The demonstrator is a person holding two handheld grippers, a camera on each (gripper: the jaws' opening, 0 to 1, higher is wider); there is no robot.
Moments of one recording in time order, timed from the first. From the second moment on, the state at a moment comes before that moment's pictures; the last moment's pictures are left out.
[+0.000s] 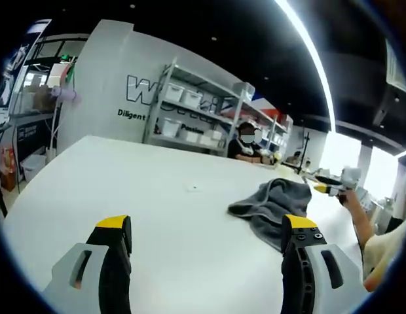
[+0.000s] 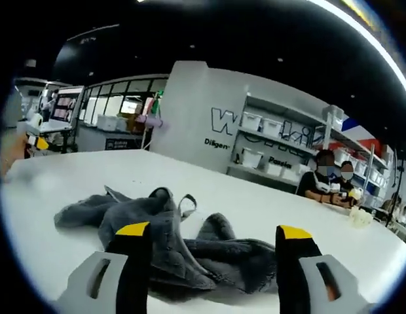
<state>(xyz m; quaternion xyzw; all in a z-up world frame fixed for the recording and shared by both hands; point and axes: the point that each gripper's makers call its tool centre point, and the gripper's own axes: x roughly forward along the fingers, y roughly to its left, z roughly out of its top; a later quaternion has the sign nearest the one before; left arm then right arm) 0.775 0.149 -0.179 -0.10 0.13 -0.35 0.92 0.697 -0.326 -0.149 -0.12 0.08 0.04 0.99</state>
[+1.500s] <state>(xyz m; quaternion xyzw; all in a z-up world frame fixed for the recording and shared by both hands) 0.759 0.104 -0.198 -0.05 0.15 -0.40 0.90 0.669 -0.260 -0.165 -0.08 0.07 0.17 0.98</state>
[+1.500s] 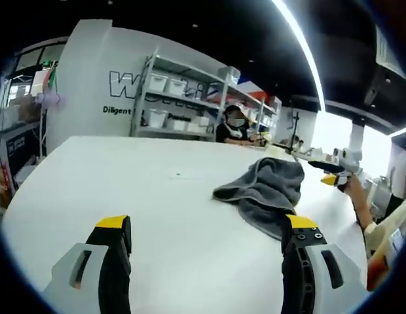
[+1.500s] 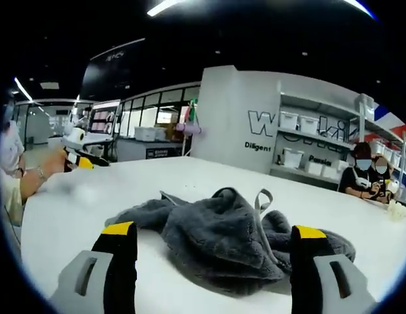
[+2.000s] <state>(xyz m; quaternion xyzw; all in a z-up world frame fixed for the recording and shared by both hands) 0.732 0.041 -0.204 -0.03 0.15 -0.45 0.88 0.663 -0.250 -0.159 -0.08 0.06 0.18 0.98</state>
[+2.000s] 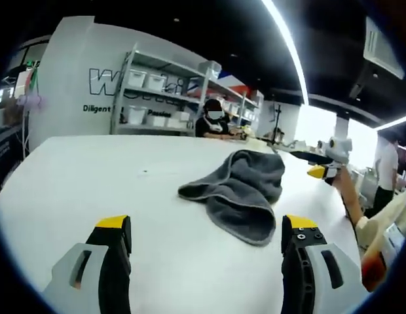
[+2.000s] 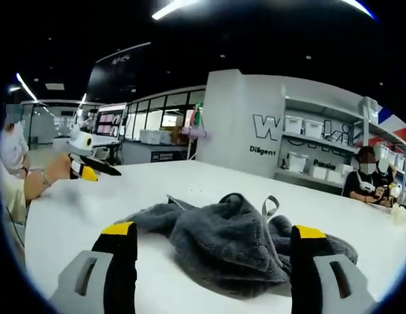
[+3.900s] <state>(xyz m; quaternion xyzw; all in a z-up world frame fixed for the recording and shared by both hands) 0.688 -0.061 -0.262 0.11 0.15 -0.54 0.82 0.644 -0.222 -0.142 -0.08 0.04 0.23 0.97</state>
